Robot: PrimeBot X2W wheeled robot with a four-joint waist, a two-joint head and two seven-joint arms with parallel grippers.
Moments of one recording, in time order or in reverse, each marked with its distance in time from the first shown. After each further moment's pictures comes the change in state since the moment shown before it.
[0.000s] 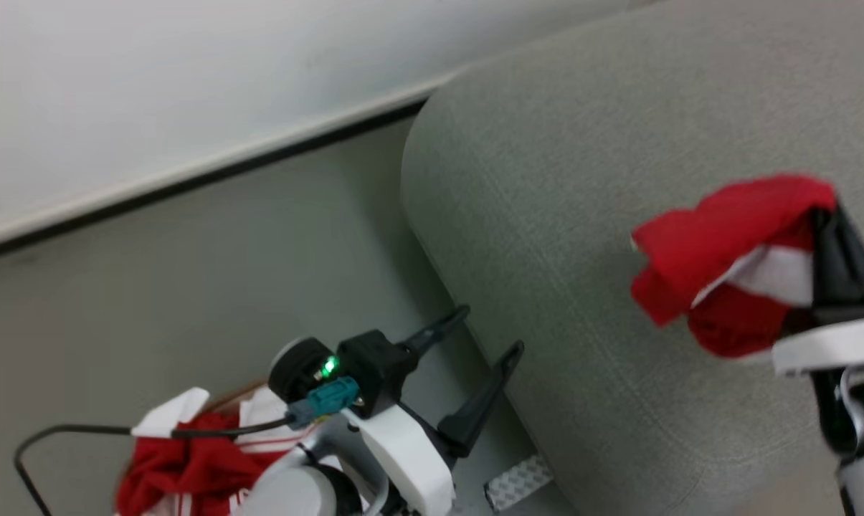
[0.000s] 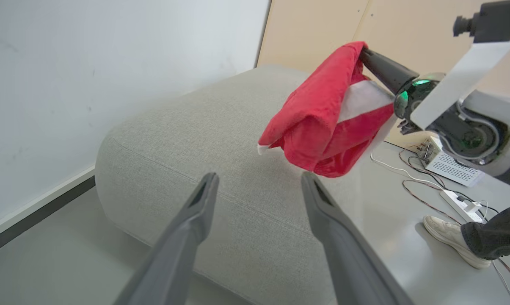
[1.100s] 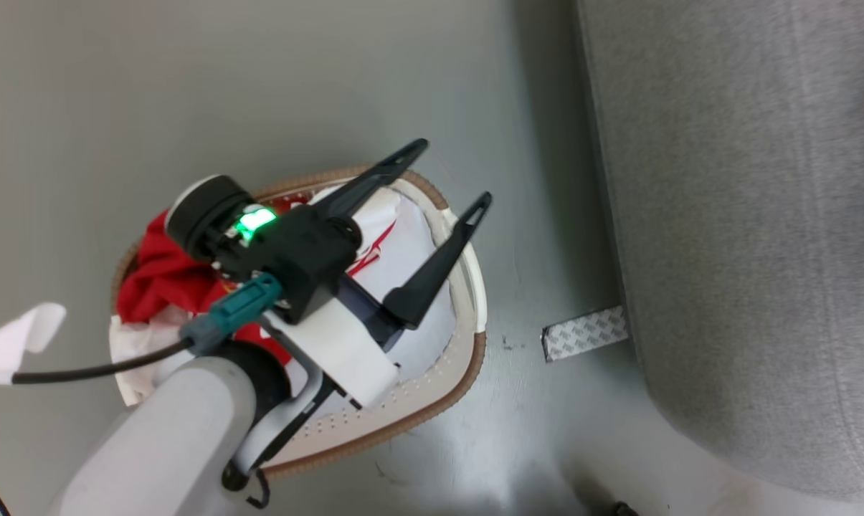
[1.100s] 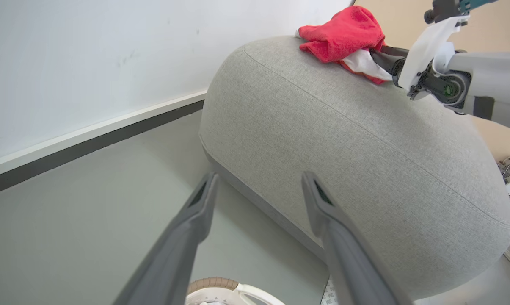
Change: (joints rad) left arm -0.279 0.148 0.081 -0.164 0.051 -0.047 0.083; right arm -0.629 0.046 -0.583 0.447 -0.471 0.000 0.047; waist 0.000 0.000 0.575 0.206
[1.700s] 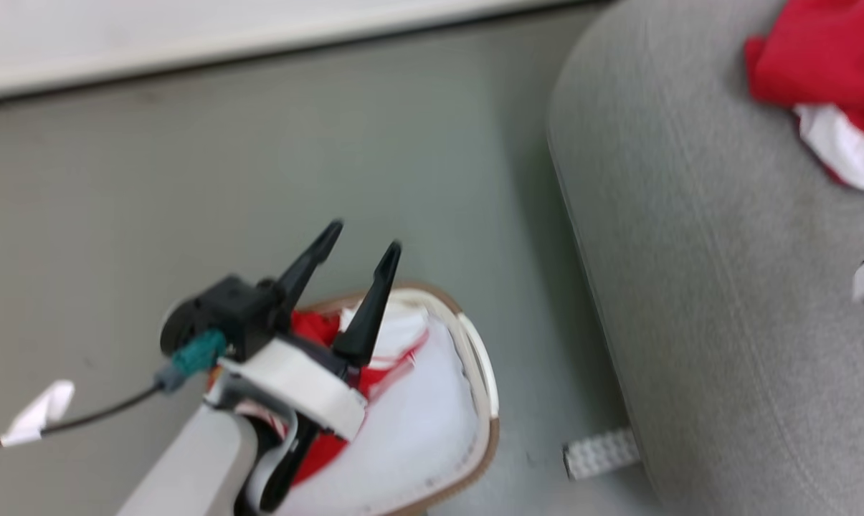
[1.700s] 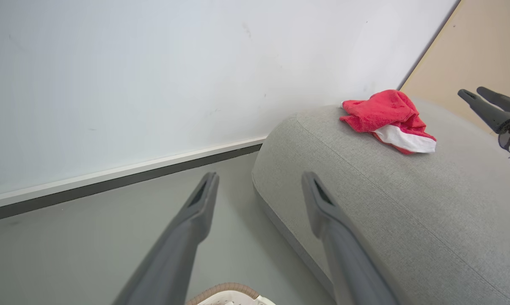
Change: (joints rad) left arm 0.204 -0.070 0.080 0.261 -0.099 0.094 -0.279; right arm 0.333 -0.005 0.236 -0.174 0.051 0.000 -0.070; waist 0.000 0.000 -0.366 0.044
